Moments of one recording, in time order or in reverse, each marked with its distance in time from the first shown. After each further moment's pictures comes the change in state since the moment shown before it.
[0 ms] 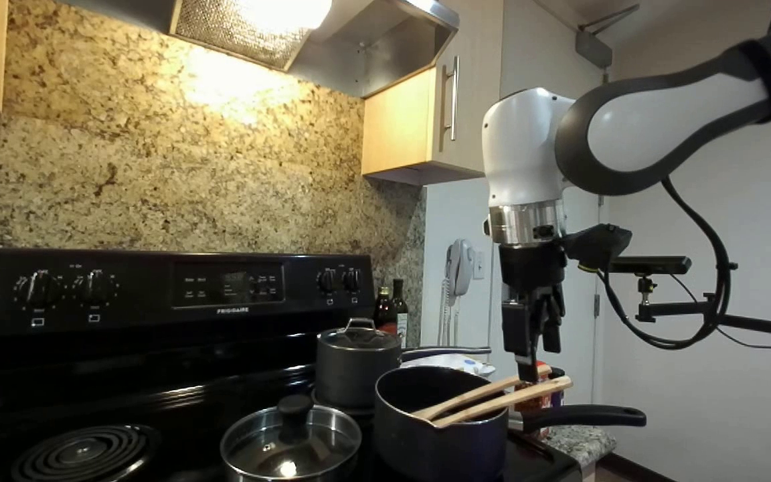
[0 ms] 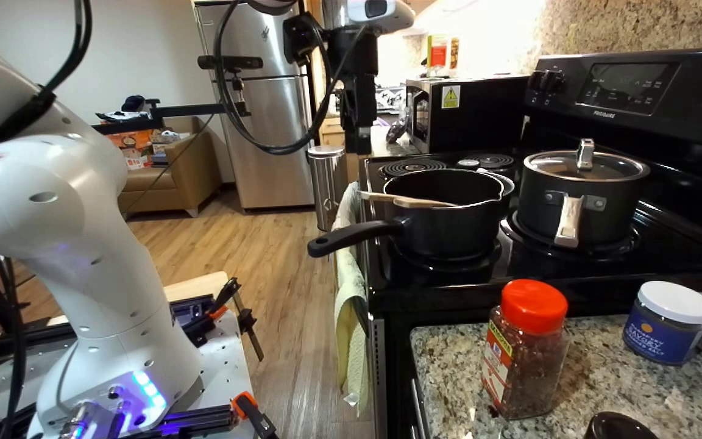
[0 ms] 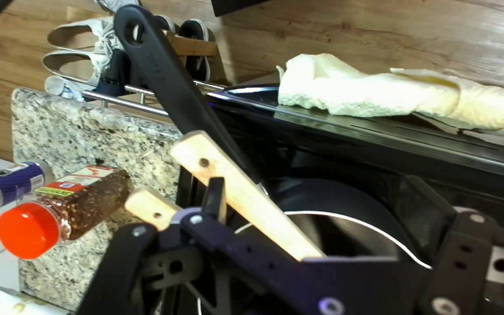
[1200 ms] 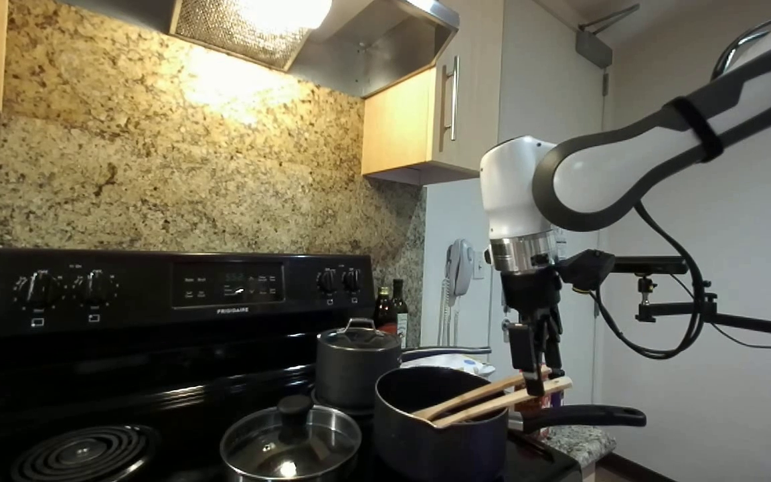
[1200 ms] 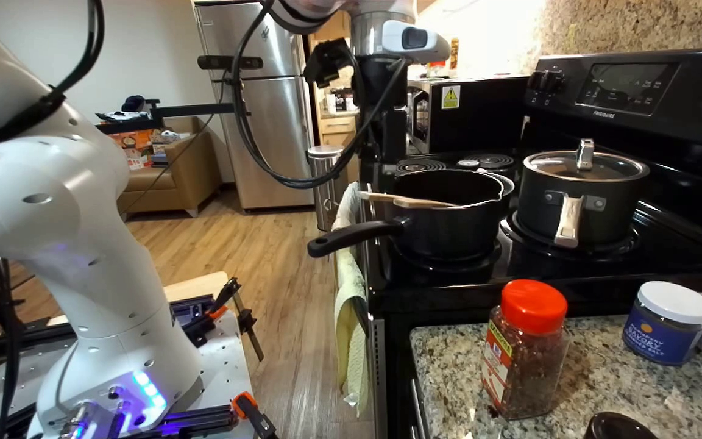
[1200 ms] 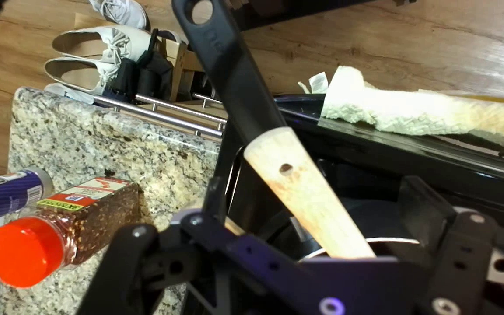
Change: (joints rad) arm -0.031 0.089 -0.118 -0.013 -0.035 0.050 -0.156
